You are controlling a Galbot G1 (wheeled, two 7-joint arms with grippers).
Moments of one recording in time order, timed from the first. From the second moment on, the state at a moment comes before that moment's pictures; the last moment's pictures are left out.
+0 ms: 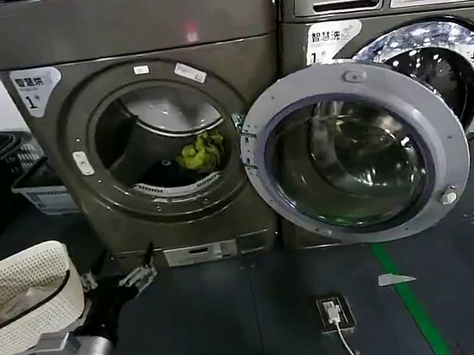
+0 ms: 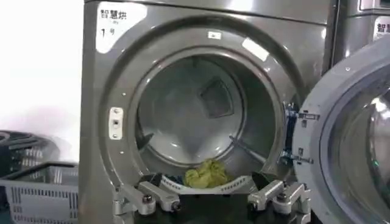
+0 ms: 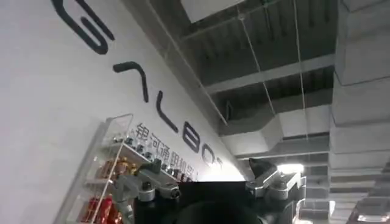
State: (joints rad) left arm 1.39 -1.44 -0.65 -2.33 -0.23 0.45 0.09; right arm -1.81 1.02 2.55 2.01 0.95 -0.28 -0.11
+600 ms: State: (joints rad) left arm 1.40 -1.44 -0.66 -2.34 -0.22 0.45 0.09; right arm -1.81 1.02 2.53 2.02 0.95 -0.28 -0.12
